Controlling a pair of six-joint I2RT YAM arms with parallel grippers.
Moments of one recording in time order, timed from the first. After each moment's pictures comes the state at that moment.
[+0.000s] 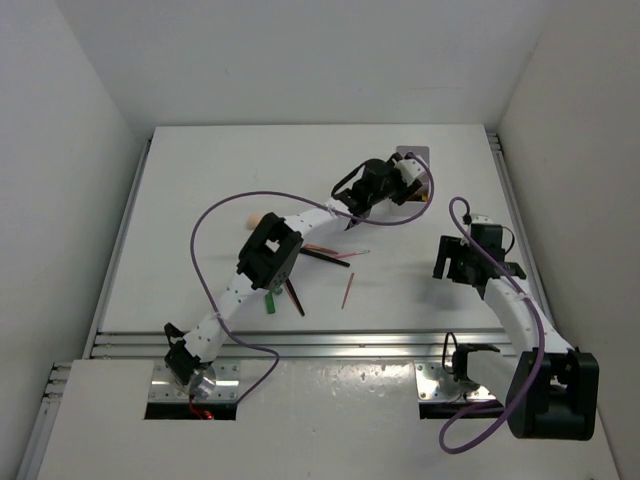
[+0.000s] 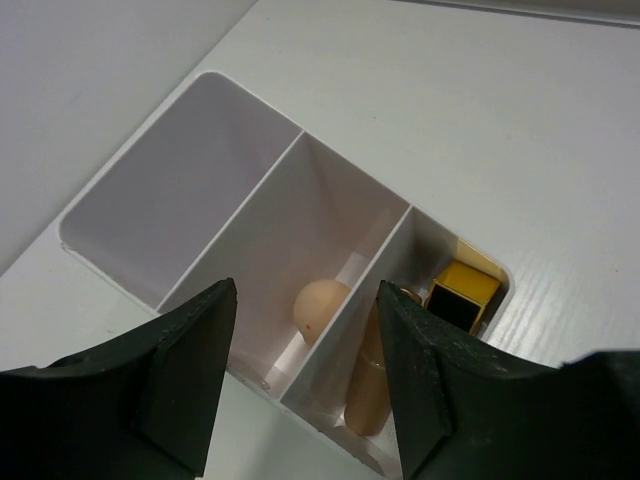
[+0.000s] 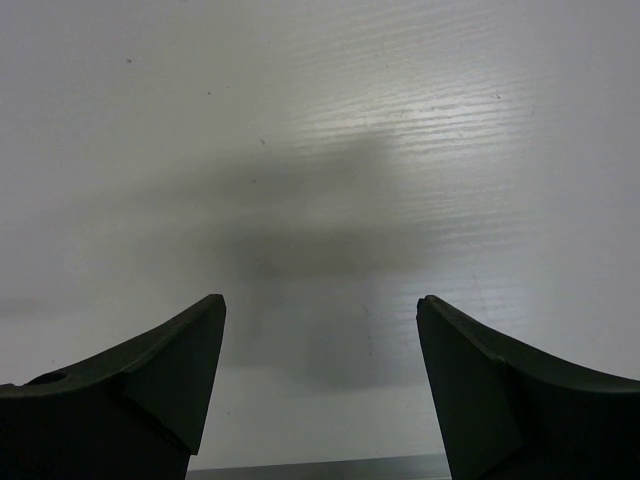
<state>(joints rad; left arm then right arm) -0.76 2.63 2.20 0.32 0.11 0.30 -0.07 1.06 0.51 -0.38 -0.01 0.12</state>
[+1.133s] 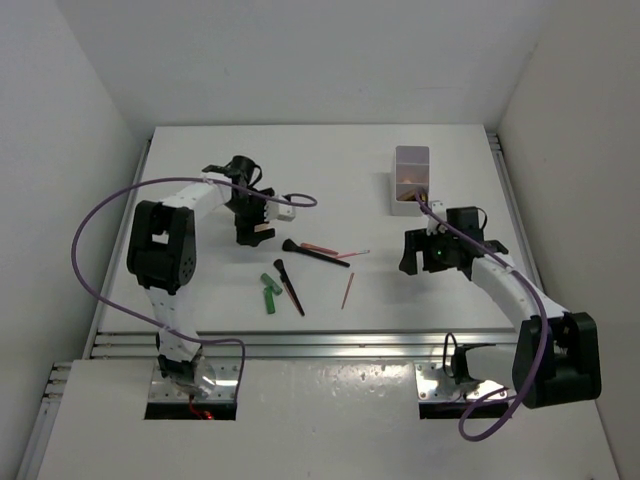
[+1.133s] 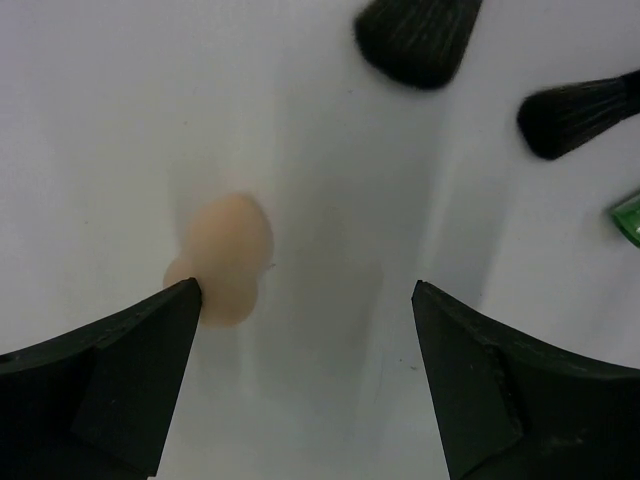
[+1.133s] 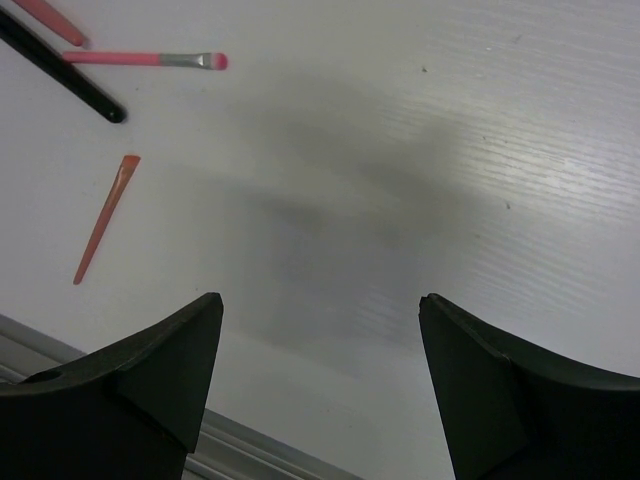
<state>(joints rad) -0.21 1.96 1.46 -0.83 0.34 1.26 0.09 1.23 0.64 -0.37 -0.31 -0.01</state>
